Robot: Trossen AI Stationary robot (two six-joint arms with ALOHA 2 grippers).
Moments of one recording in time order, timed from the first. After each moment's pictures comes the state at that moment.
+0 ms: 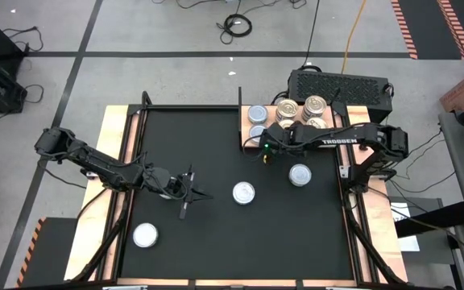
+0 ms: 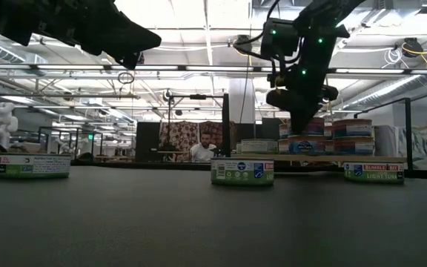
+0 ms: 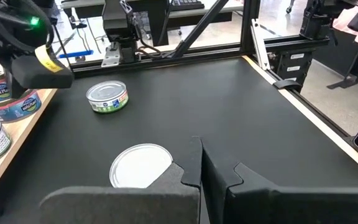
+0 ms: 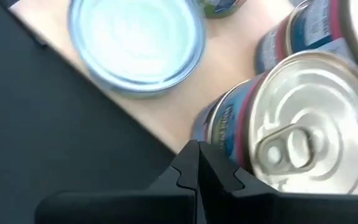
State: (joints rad) left arm -0.27 1.21 0.46 0.50 -0.07 0.04; right arm -0.23 1.59 1.08 -0.79 0.50 0.56
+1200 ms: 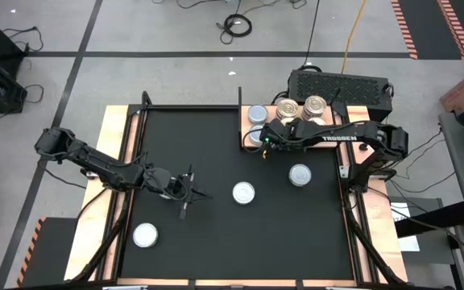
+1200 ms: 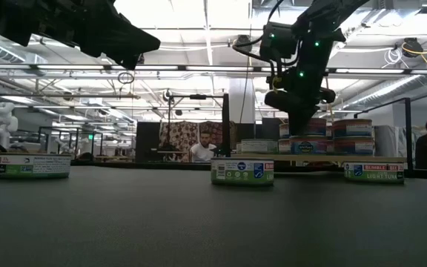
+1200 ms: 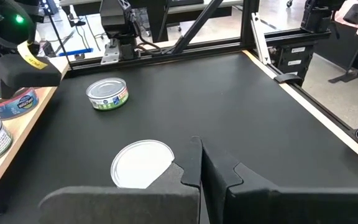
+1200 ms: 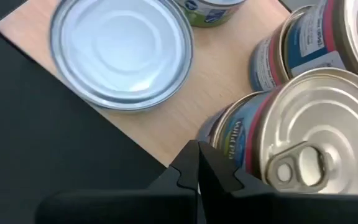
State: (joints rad) left arm -0.27 1.21 0.46 0.49 -0.08 0.06; right arm -0.29 1.59 1.08 -0.75 0.48 0.51
